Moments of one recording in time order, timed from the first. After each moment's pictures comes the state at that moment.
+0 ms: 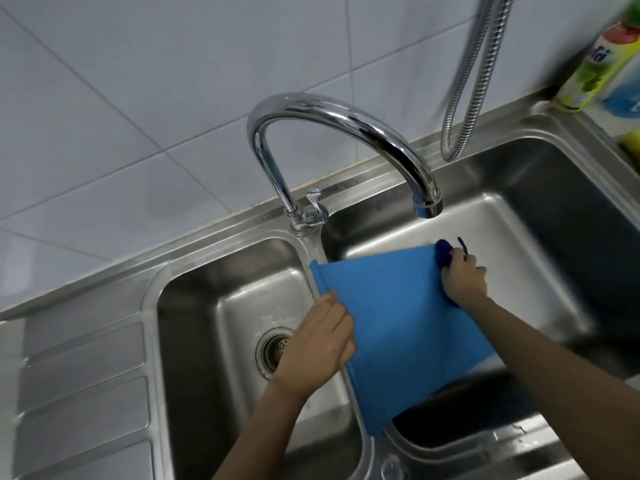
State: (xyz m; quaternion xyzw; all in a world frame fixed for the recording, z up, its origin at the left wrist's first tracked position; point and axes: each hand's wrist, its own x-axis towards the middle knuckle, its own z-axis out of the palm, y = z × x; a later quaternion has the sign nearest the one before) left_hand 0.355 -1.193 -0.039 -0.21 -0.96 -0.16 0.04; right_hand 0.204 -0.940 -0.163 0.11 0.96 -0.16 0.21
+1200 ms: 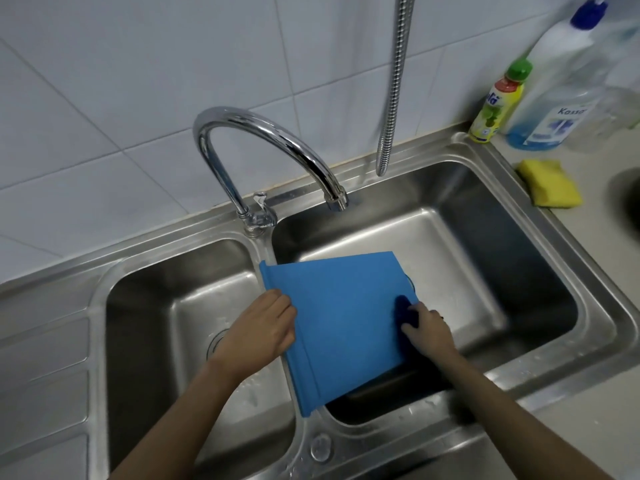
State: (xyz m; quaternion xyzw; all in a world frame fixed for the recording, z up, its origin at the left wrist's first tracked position) left_hand 0.355 -1.186 -0.014 -0.24 -0.97 -0.10 0.02; right_hand 0.298 -0.879 -0.118 0.09 0.93 -0.21 0.30
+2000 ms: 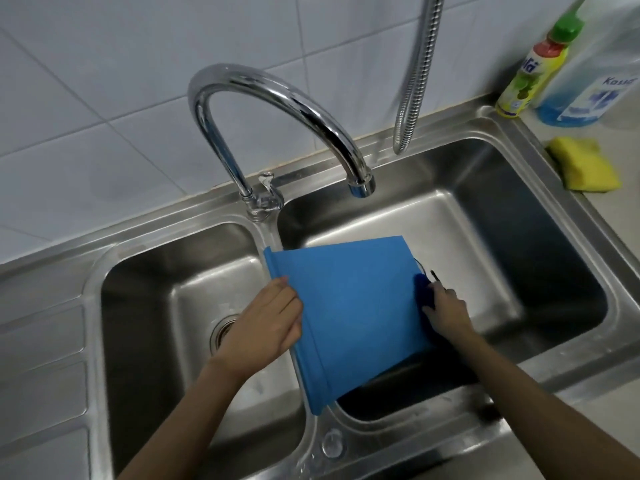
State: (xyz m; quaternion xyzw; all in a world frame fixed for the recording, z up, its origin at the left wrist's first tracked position) left_hand 0.357 -1.194 -0.030 -0.23 -0.96 -0.13 0.04; right_hand 0.277 -0.870 -0.146 0.07 0.94 -0.15 0.30
